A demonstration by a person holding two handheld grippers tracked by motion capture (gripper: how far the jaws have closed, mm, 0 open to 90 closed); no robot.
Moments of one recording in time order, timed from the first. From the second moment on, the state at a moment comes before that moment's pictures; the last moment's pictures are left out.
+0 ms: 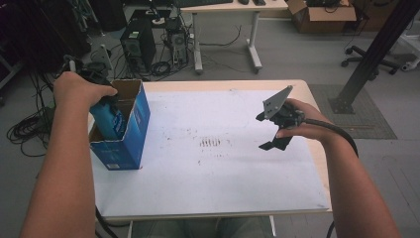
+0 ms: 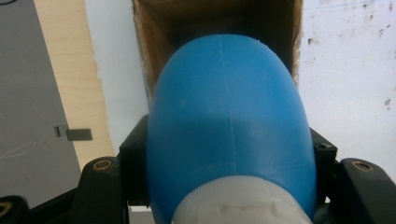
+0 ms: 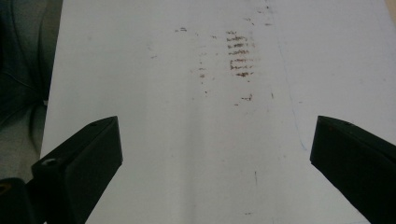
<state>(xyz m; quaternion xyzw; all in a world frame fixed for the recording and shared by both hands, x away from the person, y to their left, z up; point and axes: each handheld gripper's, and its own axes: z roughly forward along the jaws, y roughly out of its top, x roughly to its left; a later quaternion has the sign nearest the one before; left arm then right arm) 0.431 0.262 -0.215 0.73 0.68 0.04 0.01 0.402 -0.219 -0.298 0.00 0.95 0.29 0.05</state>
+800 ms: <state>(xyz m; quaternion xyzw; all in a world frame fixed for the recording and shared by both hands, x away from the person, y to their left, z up) 0.430 0.256 -0.259 0.74 0.68 0.03 -0.01 0.400 -0.221 -0.301 0.00 0.95 0.30 0.05</state>
